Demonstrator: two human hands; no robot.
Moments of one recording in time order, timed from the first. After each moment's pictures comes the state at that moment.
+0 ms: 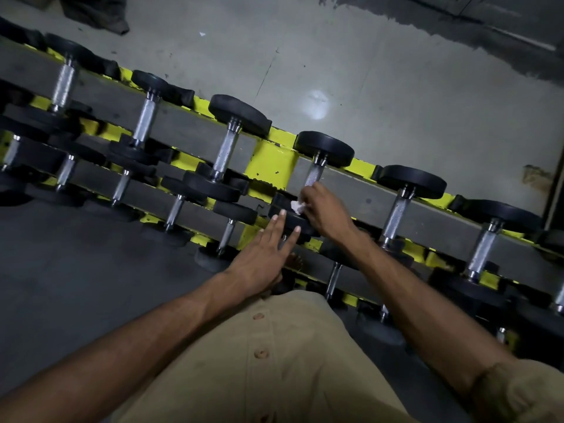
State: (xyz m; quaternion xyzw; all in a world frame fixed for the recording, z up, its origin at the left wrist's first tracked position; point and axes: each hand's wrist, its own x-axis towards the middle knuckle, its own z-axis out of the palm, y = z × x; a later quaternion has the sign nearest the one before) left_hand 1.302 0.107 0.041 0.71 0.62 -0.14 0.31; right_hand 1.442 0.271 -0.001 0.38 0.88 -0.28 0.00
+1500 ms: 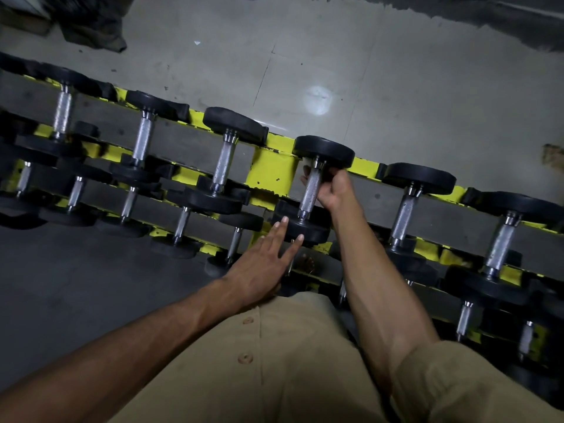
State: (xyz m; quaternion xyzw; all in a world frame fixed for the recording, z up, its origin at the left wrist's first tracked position) left_hand 1.286 0.118 0.058 0.74 0.58 -0.19 0.30; right_hand 1.397 0.338 -0.035 0.56 0.01 -0.76 -0.33
